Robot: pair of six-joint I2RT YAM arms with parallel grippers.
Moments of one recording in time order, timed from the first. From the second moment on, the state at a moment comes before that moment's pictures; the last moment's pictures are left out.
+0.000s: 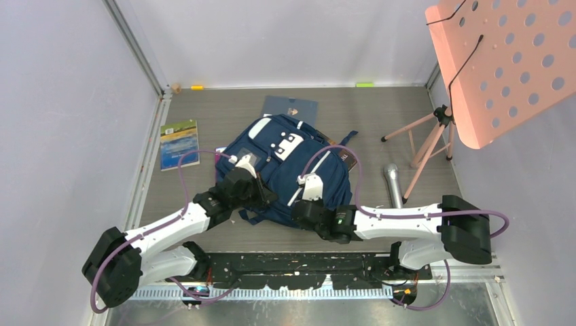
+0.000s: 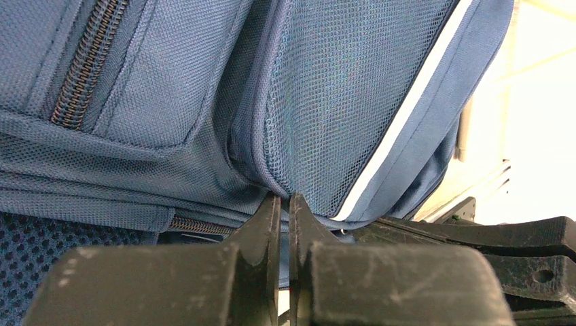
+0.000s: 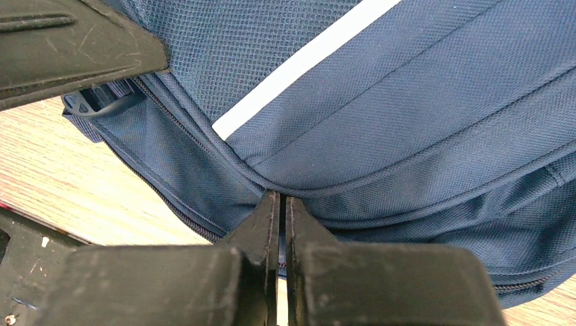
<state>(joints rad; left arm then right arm) -0.72 1.07 0.51 -0.06 0.04 -0.86 1.28 1.35 0.74 -0.27 0.60 0.81</state>
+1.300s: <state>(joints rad) -0.63 0.86 0.62 -0.37 -0.04 -0.51 0.76 1.16 0.67 -0.19 0.39 0.55</state>
